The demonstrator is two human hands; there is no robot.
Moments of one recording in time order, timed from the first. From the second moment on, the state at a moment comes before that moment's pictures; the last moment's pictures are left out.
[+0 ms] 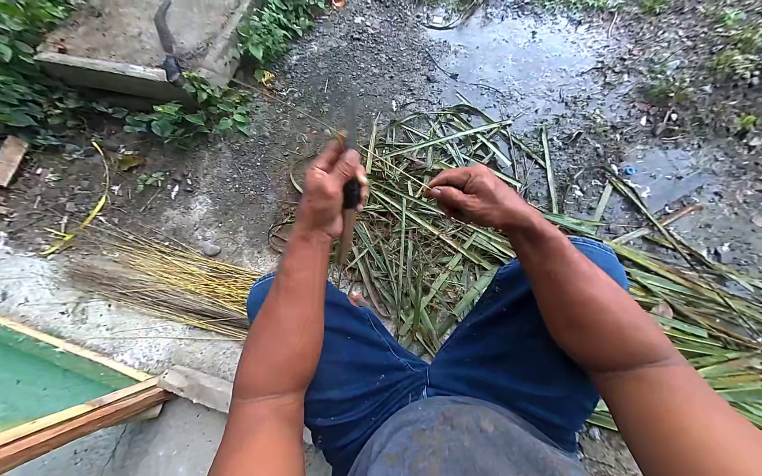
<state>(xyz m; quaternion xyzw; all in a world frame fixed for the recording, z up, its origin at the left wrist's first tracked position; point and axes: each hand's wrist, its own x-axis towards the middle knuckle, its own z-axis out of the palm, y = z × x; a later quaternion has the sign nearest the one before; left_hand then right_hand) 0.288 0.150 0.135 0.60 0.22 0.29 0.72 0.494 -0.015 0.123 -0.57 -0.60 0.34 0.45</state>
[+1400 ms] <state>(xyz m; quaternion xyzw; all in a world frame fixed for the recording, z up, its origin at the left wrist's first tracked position) 0.307 0.110 0.122 0.62 0.21 0.17 0.74 0.497 -0.012 0.123 -0.60 -0.59 0.31 0.44</state>
